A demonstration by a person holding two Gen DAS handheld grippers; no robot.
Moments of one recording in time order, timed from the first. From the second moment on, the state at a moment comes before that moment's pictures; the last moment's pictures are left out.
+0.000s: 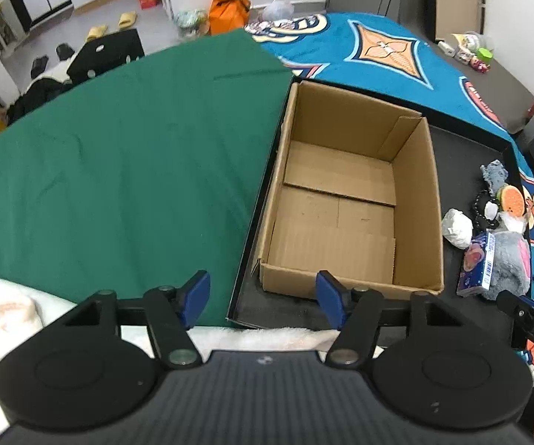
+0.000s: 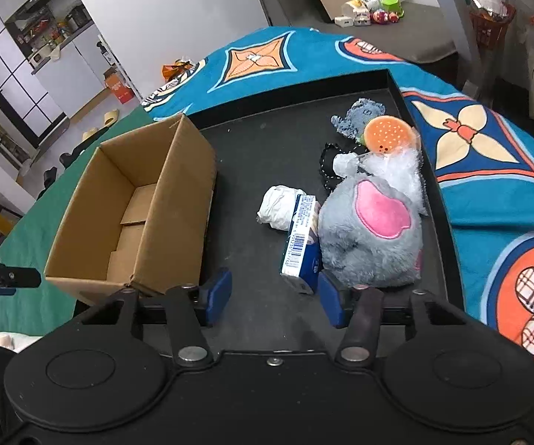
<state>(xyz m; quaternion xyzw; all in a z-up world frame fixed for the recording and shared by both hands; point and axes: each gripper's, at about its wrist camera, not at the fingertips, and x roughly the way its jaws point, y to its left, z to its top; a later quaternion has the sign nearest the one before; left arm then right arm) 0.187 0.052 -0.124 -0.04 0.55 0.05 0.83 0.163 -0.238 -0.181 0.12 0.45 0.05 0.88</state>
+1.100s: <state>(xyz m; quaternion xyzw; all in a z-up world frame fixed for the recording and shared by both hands) 0.252 0.048 -0.167 0.03 0.60 0.02 0.80 0.208 -0.227 -0.215 0.09 0.49 0.03 0.86</state>
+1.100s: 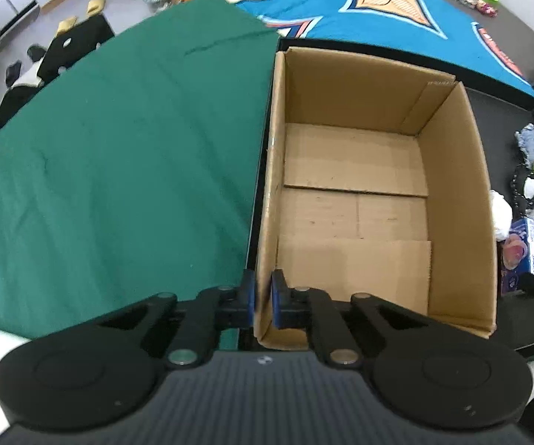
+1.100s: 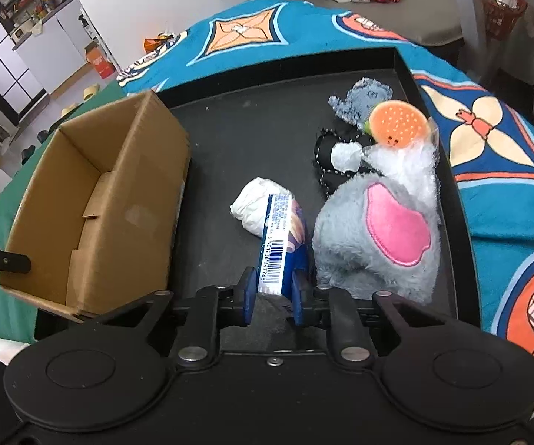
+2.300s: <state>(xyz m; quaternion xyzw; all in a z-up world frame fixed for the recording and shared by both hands) 0.229 0.044 -0.155 0.03 0.57 -0.03 0.82 0.194 -0.167 -0.137 0.08 0.38 0.06 0.92</state>
